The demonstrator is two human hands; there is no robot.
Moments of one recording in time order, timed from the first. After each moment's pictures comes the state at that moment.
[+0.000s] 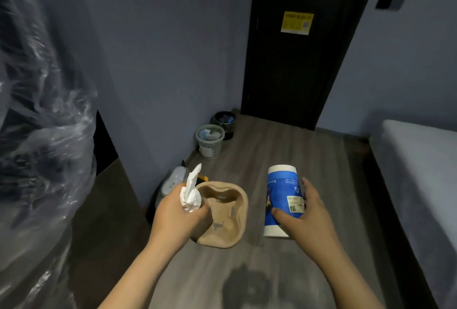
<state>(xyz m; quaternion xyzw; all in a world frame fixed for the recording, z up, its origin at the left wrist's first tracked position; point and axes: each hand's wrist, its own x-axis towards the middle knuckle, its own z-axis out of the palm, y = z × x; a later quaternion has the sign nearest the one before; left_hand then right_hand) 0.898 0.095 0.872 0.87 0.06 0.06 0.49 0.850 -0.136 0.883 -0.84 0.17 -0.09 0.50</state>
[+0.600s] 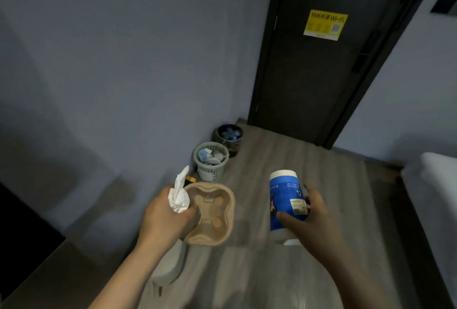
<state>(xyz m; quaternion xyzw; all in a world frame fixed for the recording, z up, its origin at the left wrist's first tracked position) 1.272 0.097 0.838 0.85 0.11 0.05 0.51 1.228 -0.177 0.864 -0.86 0.16 -0.05 0.48</state>
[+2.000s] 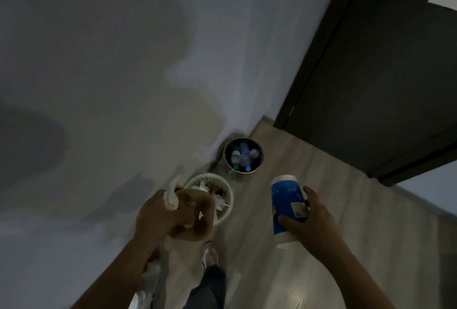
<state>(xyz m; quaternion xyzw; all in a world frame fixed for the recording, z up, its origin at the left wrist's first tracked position) 1.954 0.027 0.708 0.89 0.20 -0.13 0.38 1.955 -0.291 0.769 -0.90 0.15 0.16 0.37</state>
